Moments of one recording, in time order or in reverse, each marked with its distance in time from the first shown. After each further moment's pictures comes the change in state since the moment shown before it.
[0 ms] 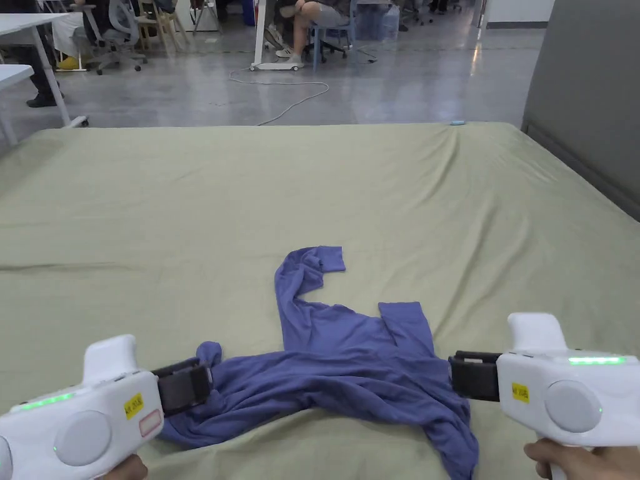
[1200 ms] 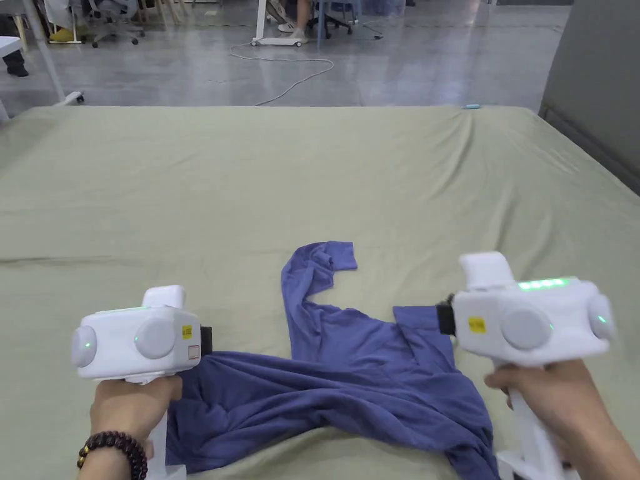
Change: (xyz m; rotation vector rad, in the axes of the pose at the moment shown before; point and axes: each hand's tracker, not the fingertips) left arm 0.023 0.063 -0.106 -0.176 0.072 -0.116; right arm -0.062 0.110 -0.095 -0.025 0.139 0.152
